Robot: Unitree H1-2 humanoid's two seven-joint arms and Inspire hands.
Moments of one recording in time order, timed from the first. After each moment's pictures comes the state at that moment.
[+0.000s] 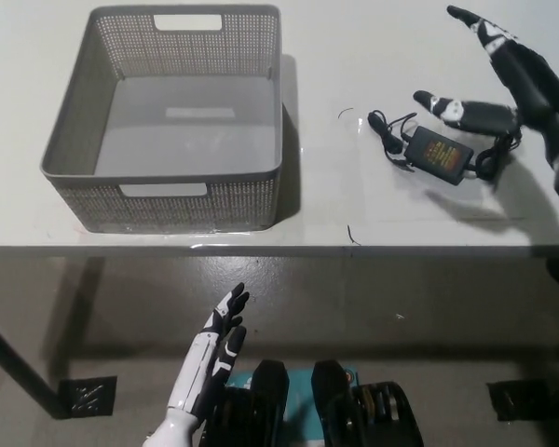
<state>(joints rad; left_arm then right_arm) -0.01 0.01 -0.15 0.09 0.25 -0.27 0.01 -0.80 -0.45 0.25 0.24 -0.42 0.14 0.16</state>
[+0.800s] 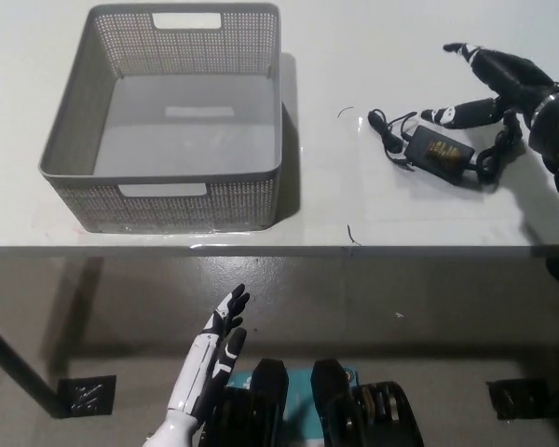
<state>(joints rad) -0.01 0.01 -0.15 0.10 0.26 -0.28 0.01 -1.02 -0.45 0.44 0.69 -0.54 0.19 0.31</state>
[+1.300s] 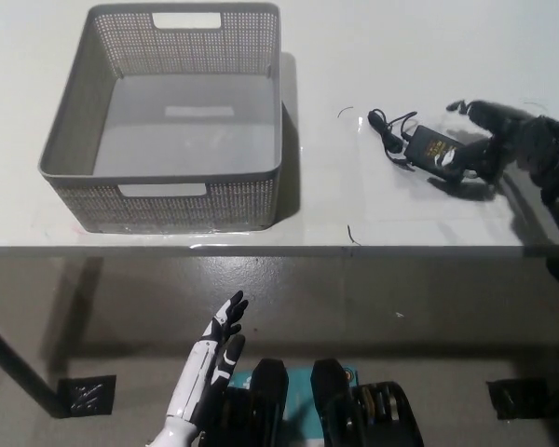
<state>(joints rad) 0.01 0.01 -0.15 0.10 0.26 -0.28 0.01 -1.05 -0.40 0.49 0.93 -0.54 0.18 0.36</state>
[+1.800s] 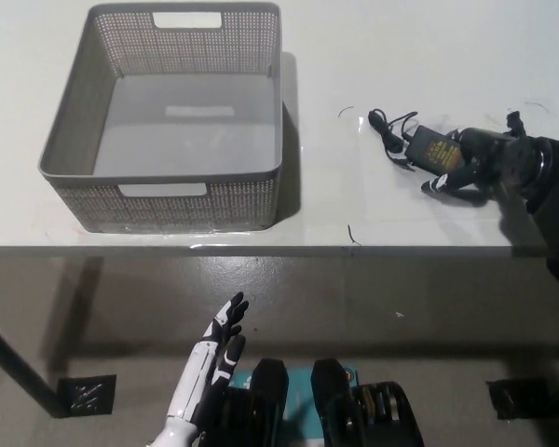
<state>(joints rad) 0.01 0.01 -0.15 0.11 0.26 -0.28 0.01 -1.10 -0.34 0.52 1.17 -0.54 0.11 0.34</state>
